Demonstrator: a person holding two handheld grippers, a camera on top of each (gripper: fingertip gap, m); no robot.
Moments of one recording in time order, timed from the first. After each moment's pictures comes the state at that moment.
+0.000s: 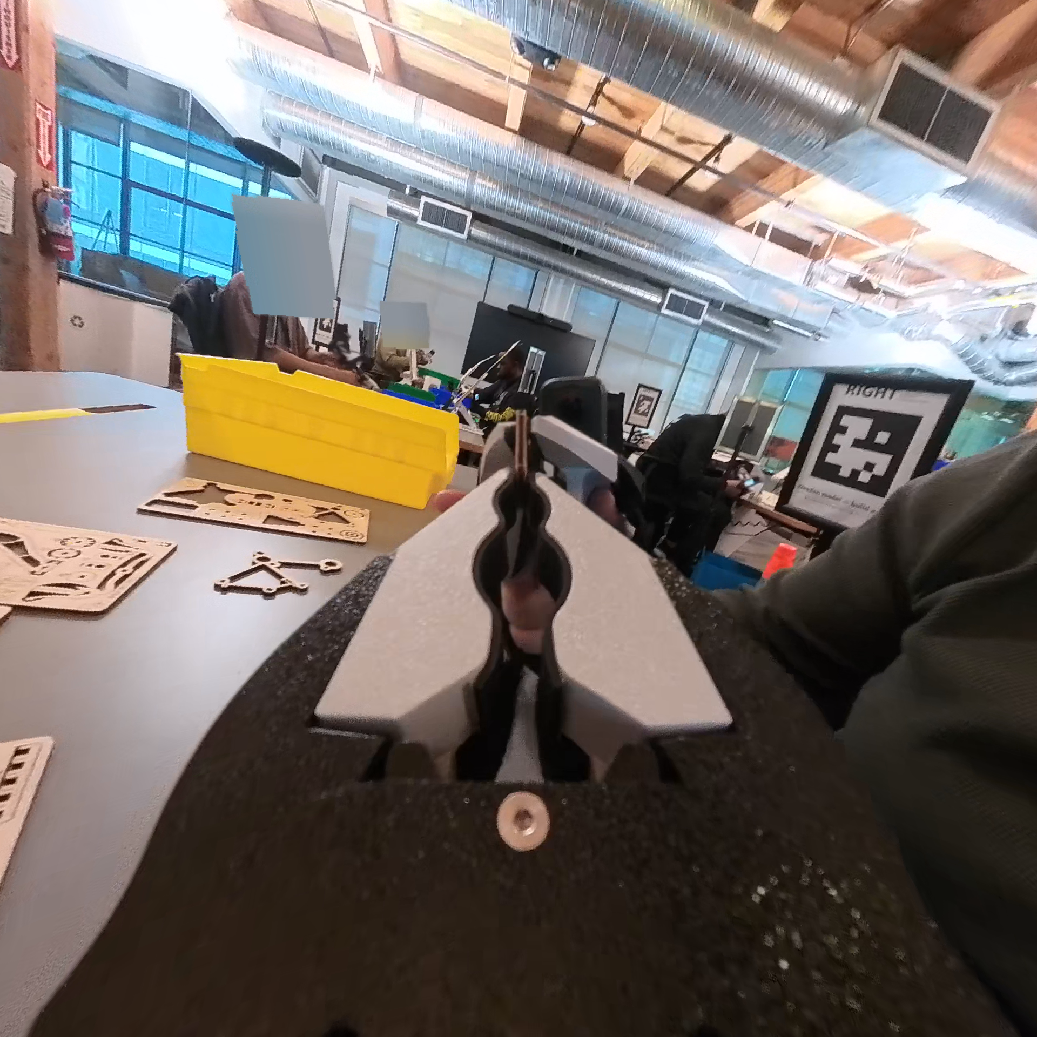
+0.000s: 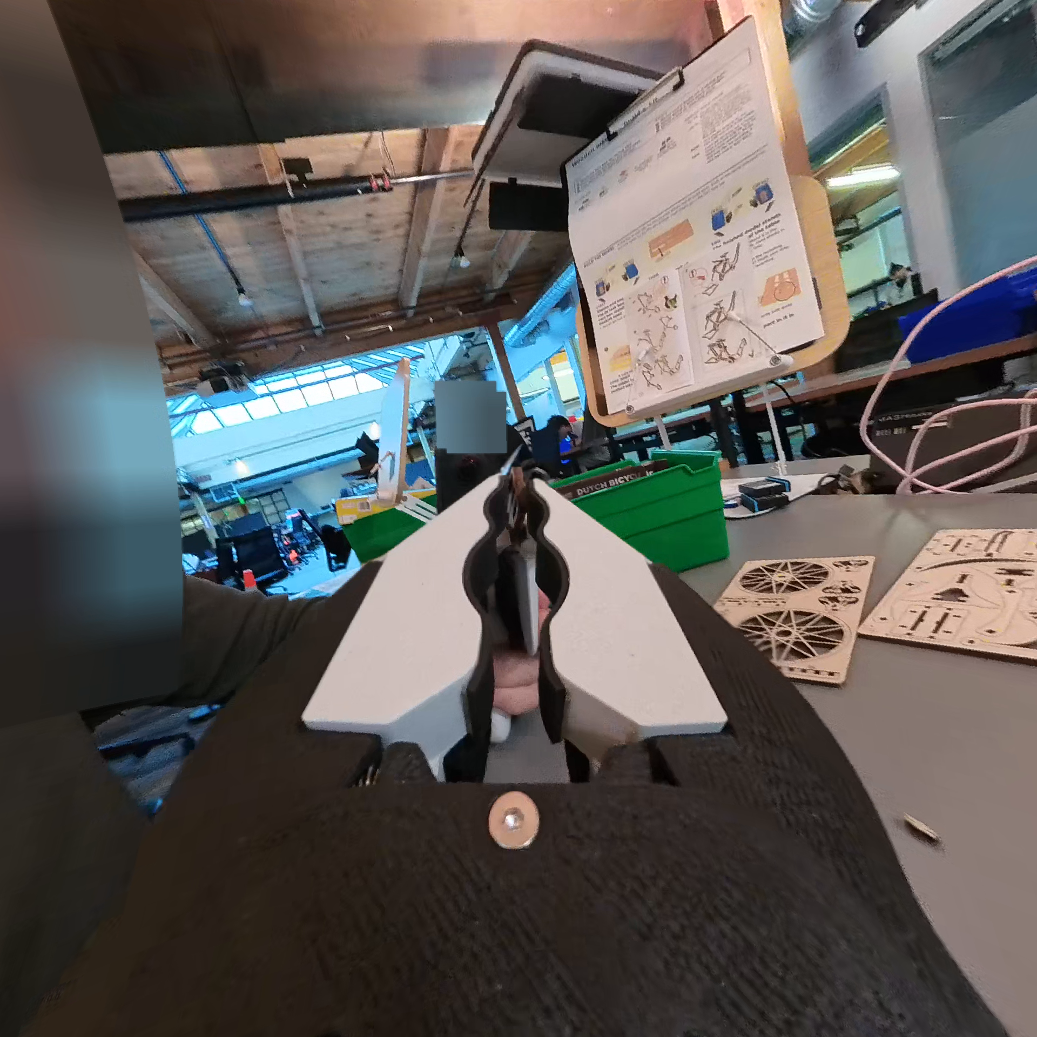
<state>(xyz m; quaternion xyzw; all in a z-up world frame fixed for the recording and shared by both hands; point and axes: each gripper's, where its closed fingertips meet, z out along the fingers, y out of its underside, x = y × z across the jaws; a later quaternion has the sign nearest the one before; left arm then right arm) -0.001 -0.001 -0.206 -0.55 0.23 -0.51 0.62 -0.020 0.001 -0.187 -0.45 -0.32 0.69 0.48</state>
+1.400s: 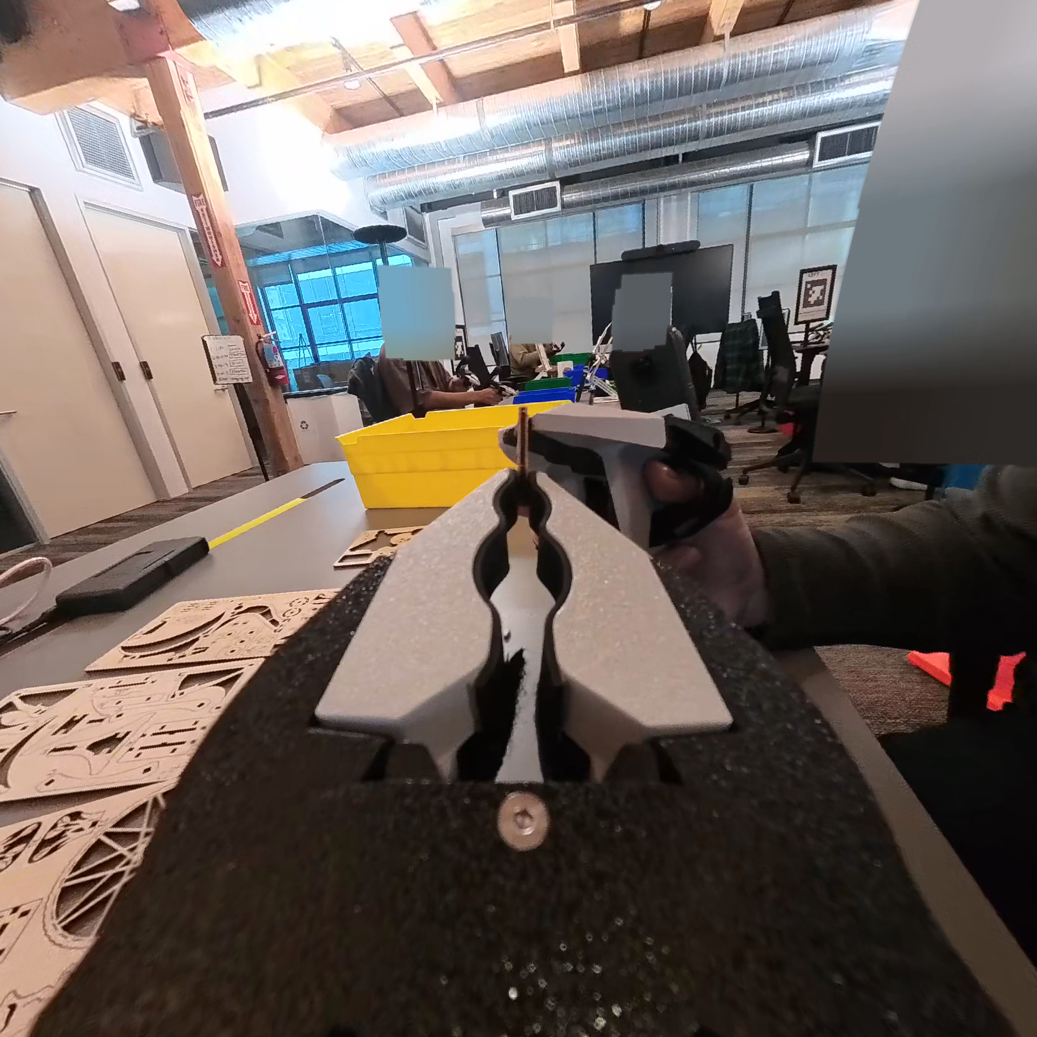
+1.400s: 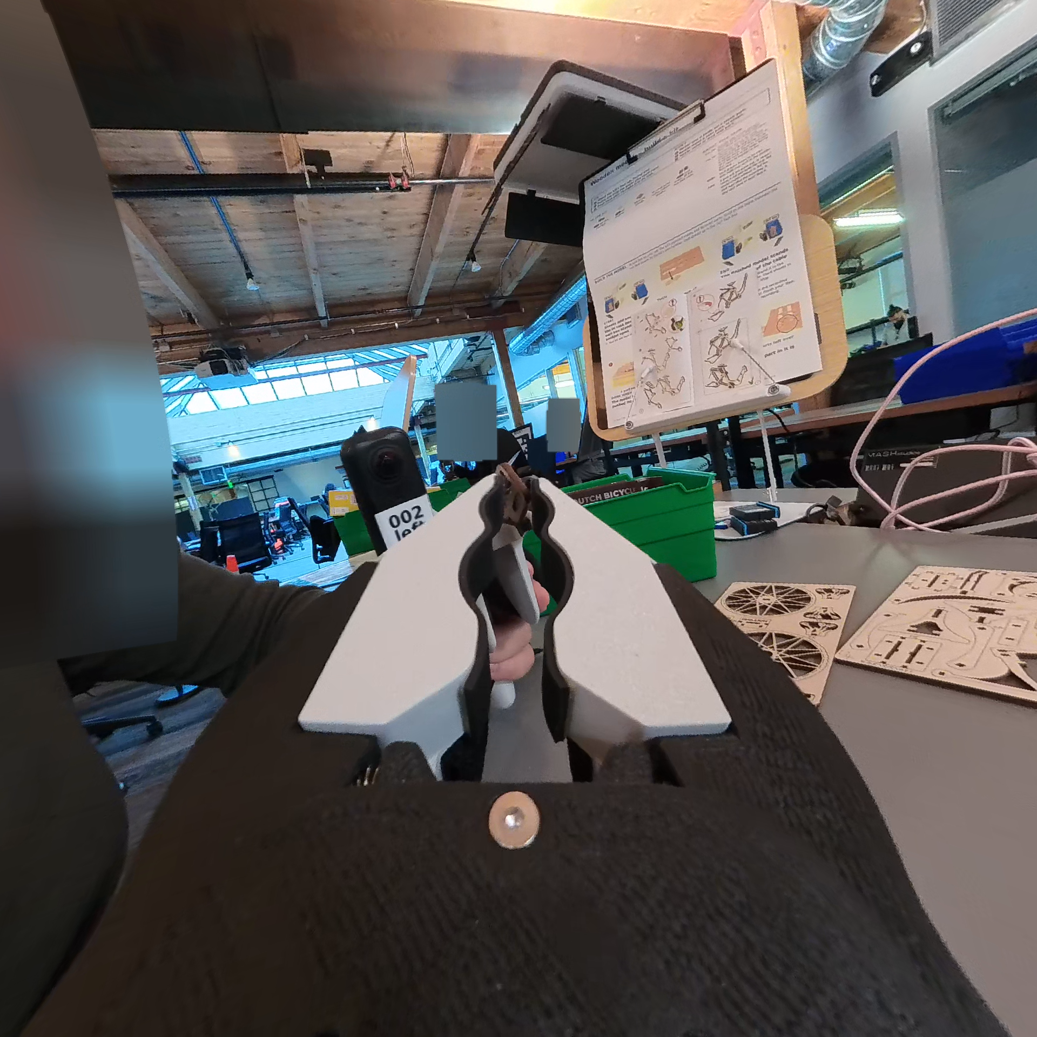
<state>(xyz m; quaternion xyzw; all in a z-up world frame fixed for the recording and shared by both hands) -0.005 0.001 -0.203 -0.54 0.30 -0.31 0.72 -0.014 0.000 -0.185 -0.42 -0.34 0.68 0.50</state>
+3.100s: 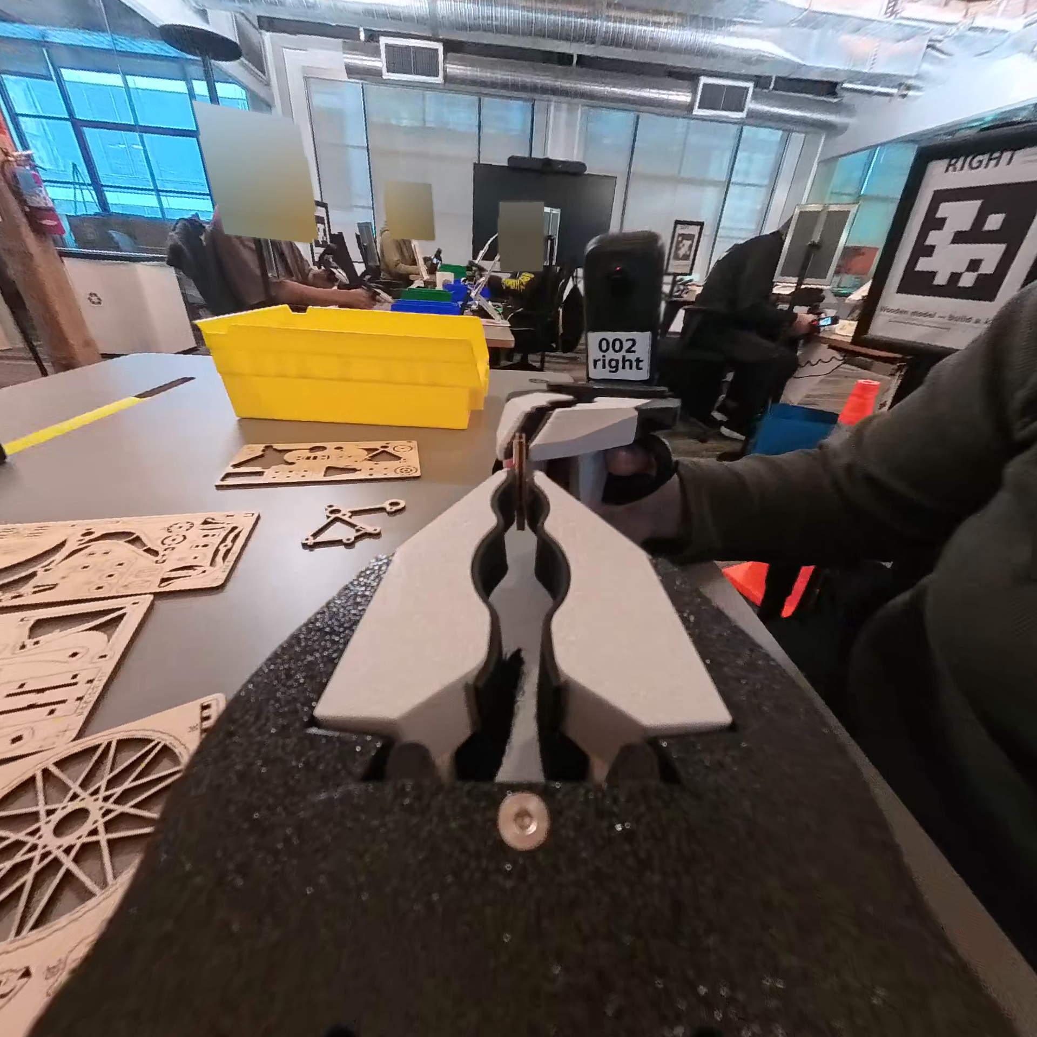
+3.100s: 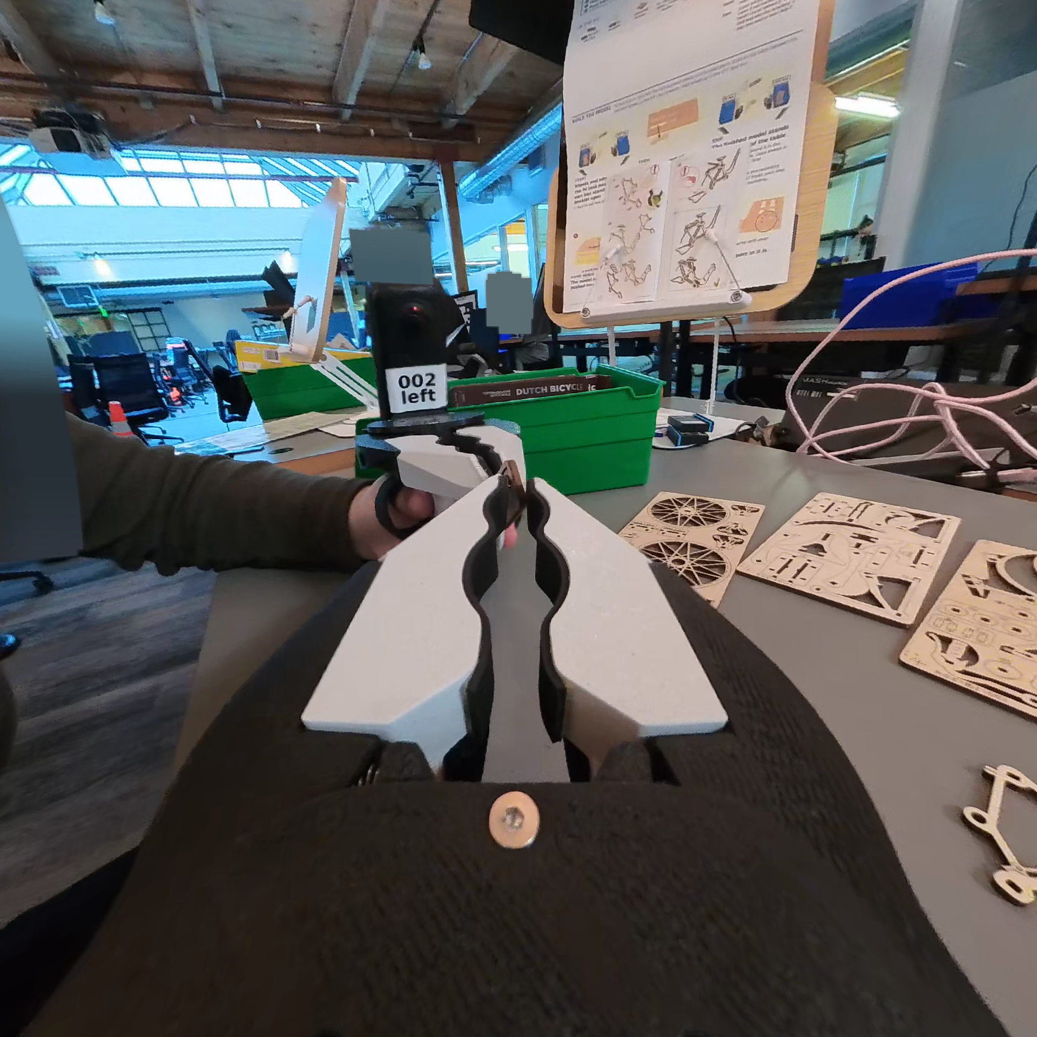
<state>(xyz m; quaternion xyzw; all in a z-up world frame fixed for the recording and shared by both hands) -0.010 0.007 -0.232 -0.59 0.35 -0.41 0.60 -0.019 0.010 -0.223 -0.48 -0.44 0.57 0.51</state>
